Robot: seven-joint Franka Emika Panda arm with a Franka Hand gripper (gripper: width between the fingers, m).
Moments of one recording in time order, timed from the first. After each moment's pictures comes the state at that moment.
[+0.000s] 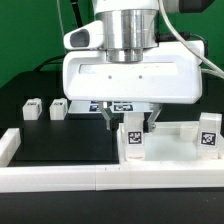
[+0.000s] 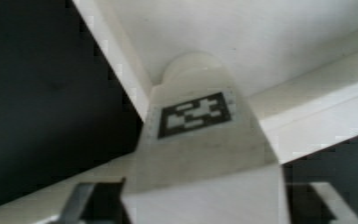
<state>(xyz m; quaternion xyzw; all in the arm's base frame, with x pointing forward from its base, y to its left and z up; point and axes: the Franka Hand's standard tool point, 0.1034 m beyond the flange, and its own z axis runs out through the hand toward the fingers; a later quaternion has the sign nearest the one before) 0.630 -0.002 0.075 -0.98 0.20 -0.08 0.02</state>
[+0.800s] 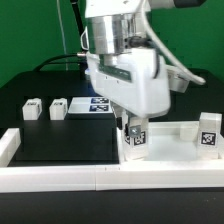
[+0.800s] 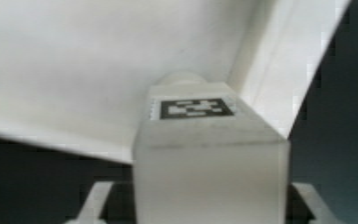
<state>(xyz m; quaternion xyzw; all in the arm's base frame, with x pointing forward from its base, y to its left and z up) 0.626 -0.007 0.071 -0.73 0.68 0.01 0.08</state>
